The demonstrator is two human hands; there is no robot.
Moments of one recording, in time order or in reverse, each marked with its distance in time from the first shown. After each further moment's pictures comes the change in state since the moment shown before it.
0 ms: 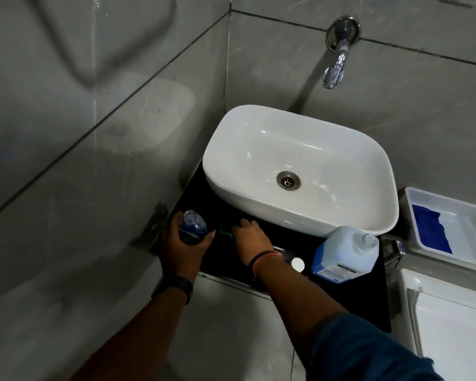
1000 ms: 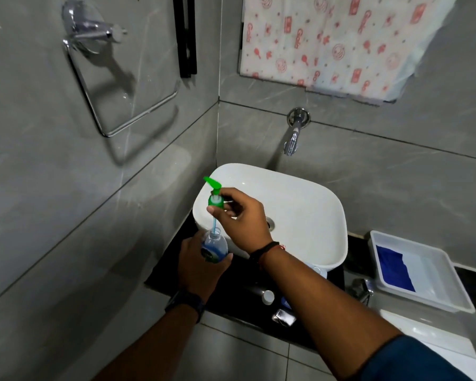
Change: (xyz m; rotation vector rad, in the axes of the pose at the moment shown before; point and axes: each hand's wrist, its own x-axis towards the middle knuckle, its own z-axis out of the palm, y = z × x) left_hand -0.037 0.137 -0.005 0.100 -0.133 0.136; right_hand -0.062 -0.037 -0.194 1.027 0.578 -0.299
